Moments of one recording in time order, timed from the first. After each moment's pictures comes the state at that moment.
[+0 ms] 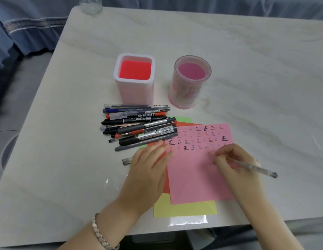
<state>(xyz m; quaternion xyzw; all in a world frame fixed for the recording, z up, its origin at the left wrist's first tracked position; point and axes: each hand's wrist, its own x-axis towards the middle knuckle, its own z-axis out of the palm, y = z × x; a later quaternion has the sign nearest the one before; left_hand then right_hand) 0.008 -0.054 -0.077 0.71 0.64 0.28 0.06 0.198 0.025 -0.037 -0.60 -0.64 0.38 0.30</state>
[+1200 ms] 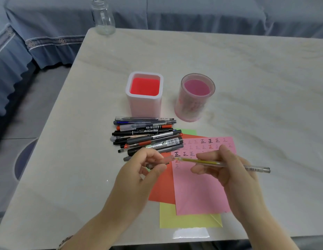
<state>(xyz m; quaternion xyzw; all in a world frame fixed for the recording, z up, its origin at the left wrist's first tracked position) -0.008 -0.063 -0.002 0.45 0.66 0.48 0.36 0.153 0.009 0.025 -0.46 -0.47 0.65 0.39</state>
